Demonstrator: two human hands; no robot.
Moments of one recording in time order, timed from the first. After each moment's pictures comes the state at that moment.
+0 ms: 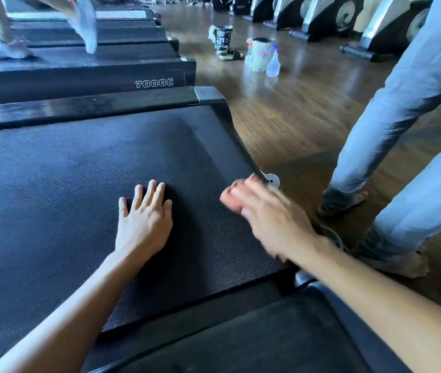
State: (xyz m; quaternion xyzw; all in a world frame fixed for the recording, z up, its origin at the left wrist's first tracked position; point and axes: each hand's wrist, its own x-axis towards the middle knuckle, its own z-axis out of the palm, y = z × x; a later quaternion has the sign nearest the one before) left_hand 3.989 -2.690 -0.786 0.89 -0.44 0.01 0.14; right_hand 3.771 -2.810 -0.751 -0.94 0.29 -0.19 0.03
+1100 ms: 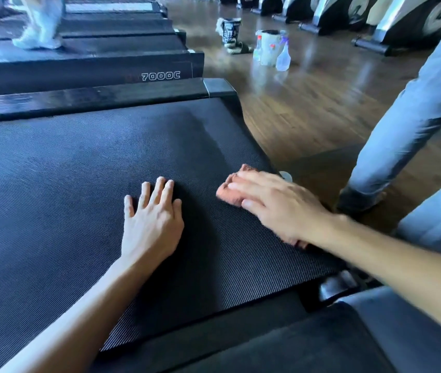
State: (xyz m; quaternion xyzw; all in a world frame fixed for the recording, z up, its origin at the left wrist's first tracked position) left_hand 3.986 -2.691 -0.788 0.89 -0.44 0.03 0.15; right_hand 3.799 -2.848 -0.759 -0.96 0.24 -0.13 0.06
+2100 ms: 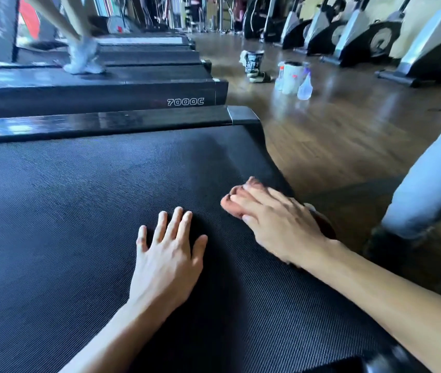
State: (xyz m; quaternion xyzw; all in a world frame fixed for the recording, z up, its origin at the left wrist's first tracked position) left_hand 3.989 -2.694 -0.789 0.89 -0.43 0.04 0.14; right_hand 3.857 -2.867 -0.769 -0.95 0.26 -0.17 0.00
